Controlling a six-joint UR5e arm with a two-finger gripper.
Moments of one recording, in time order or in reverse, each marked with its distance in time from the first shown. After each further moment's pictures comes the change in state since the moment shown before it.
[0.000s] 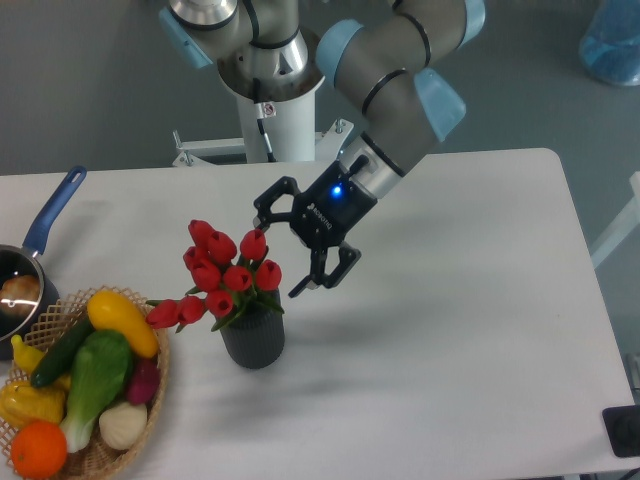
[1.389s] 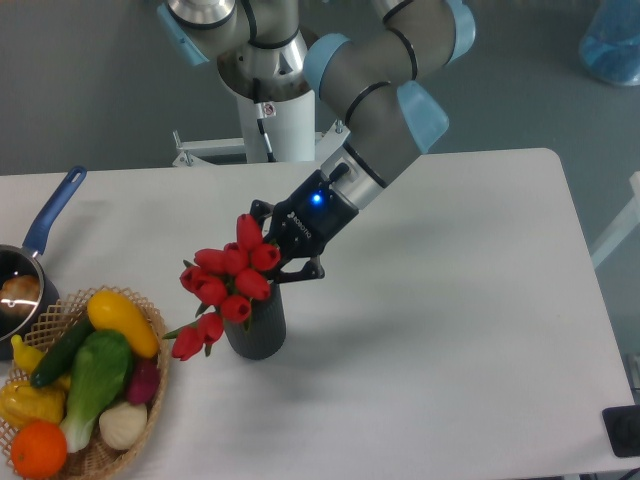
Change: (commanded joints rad) arm 0.020 0.069 0.026 0.020 -0.044 -0.107
